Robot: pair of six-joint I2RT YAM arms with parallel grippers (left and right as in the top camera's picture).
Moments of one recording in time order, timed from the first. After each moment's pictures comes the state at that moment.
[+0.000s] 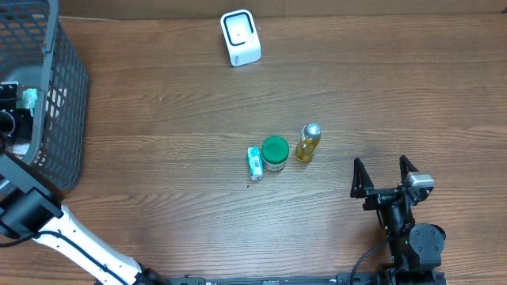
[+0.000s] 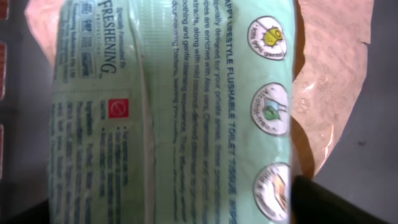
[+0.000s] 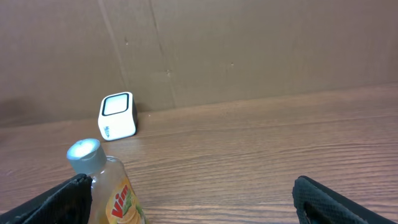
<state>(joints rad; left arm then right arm) 0.77 2.36 1.98 -0.80 0.24 0.63 0.04 0.01 0.02 -0.03 -0.07 0.17</state>
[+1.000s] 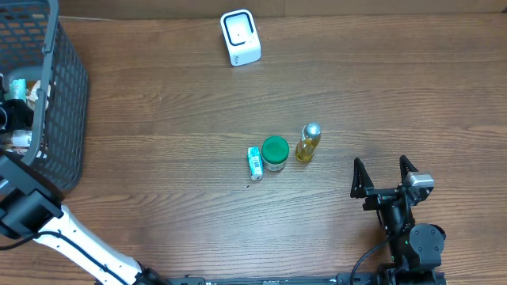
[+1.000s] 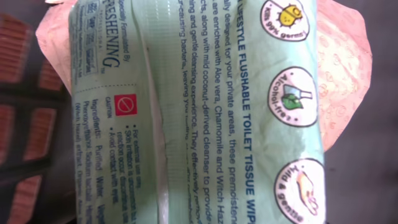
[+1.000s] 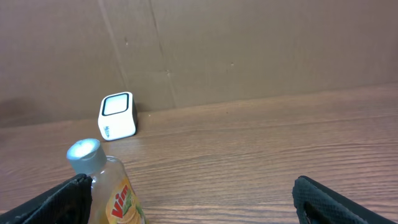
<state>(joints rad) 0.77 2.35 2.07 -0.86 0.24 0.44 0.04 0.01 0.02 -0.03 -0.07 0.17</state>
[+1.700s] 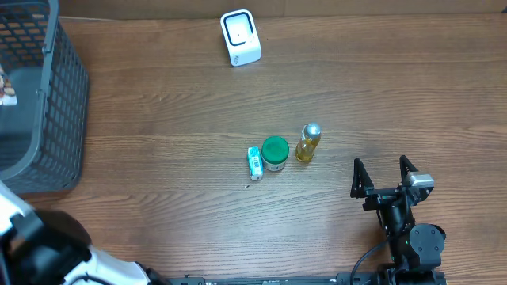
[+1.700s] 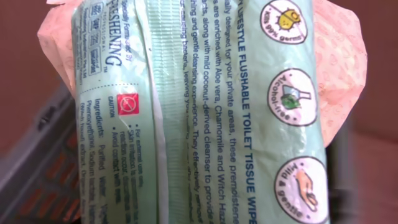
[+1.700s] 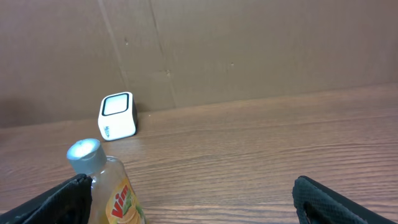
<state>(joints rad) 0.72 1.82 2.08 -0.80 0.35 0.15 0.04 0.01 0.02 -0.03 -0.07 0.17</state>
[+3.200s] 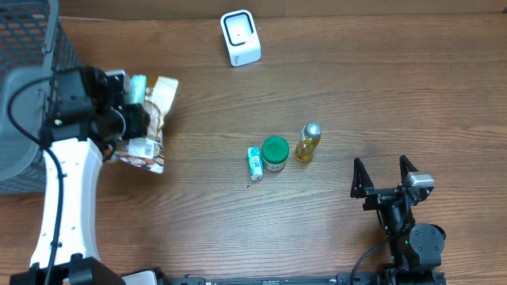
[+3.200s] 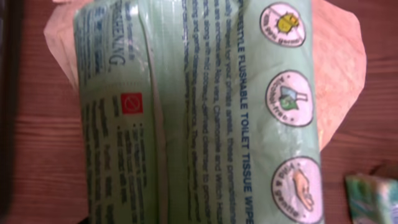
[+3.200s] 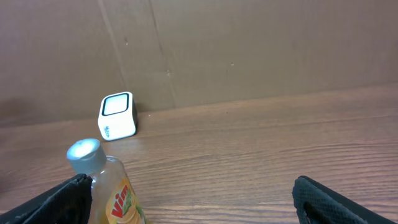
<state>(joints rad) 0.20 1.46 1.18 -0.78 0.19 0.02 0.04 0.01 0.02 -0.03 -0.07 0.17</state>
